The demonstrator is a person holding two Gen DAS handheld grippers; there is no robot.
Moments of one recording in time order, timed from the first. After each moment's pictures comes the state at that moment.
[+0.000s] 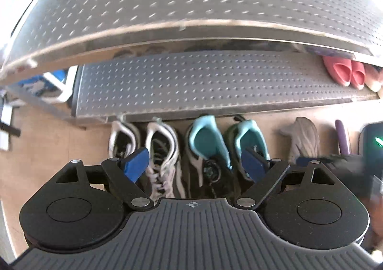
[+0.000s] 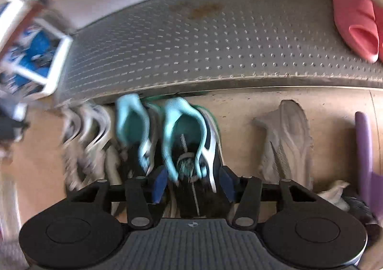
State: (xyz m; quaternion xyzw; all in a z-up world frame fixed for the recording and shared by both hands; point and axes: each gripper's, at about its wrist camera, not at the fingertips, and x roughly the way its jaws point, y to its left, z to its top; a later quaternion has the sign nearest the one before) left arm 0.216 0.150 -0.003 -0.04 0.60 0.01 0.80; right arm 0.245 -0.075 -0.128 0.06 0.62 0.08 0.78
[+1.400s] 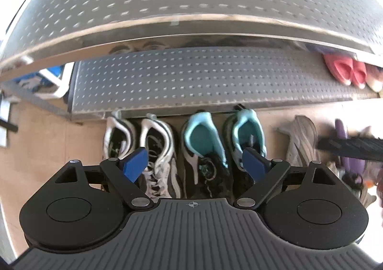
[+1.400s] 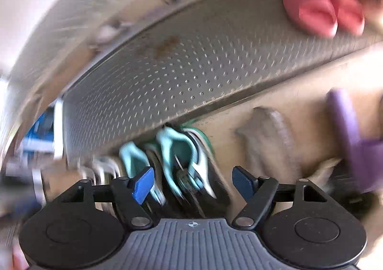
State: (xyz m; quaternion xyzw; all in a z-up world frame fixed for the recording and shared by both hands) left arm 0.217 0.112 -0.003 0.00 0.60 -0.02 0.80; right arm 0.199 -0.199 -0.027 0.14 0.59 0.08 0.79
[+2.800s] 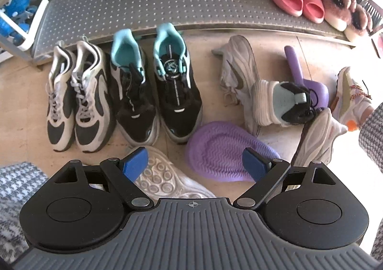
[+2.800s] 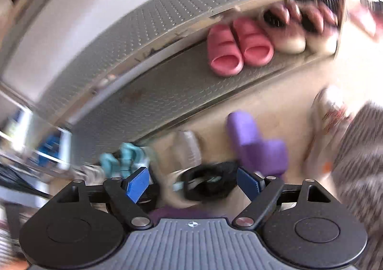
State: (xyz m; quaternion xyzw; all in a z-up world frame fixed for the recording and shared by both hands) left arm 0.093 -0.020 -0.037 -0.03 0.65 -0.03 0.76; right arm 0.089 -0.387 0.007 0.16 0.51 0.02 0.84
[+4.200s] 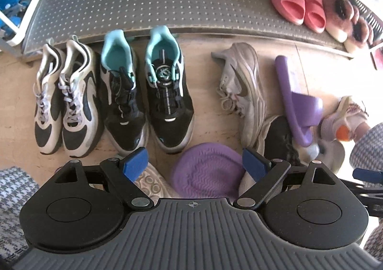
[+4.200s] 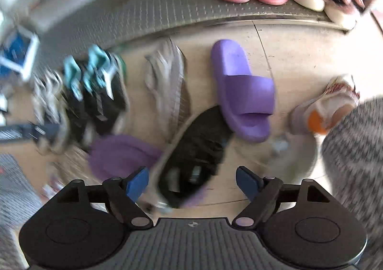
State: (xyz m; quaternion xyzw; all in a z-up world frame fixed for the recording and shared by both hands) left arm 0.111 -0.026 -0.046 -0.05 0.65 -0.04 0.75; right arm 0.051 -0.276 -0.039 0.09 0.63 0.04 0.77
